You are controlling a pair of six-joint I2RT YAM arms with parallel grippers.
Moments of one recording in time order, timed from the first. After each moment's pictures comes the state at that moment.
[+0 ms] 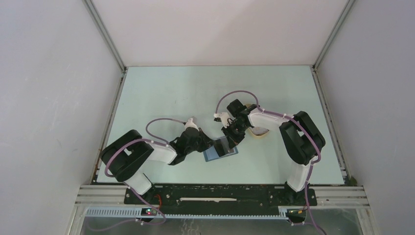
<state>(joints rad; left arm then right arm) -0.78 1.59 0.43 0.58 -0.04 -1.10 0.63 1.84 1.15 -0.65 -0.45 -0.19</state>
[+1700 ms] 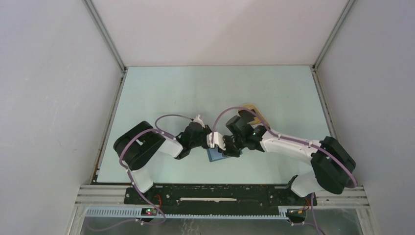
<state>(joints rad) -0.74 1.76 0.53 0.69 0.16 -1.10 0.84 1.48 0.91 -0.44 -0.51 -0.60</state>
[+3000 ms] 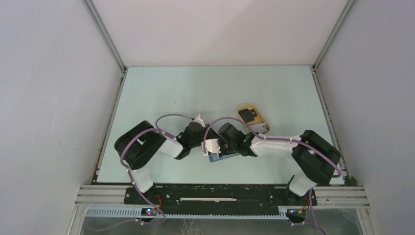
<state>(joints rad) -0.73 1.77 0.53 0.74 0.19 -1.09 0.94 1.59 0.80 -0.12 -0.09 -0.84</state>
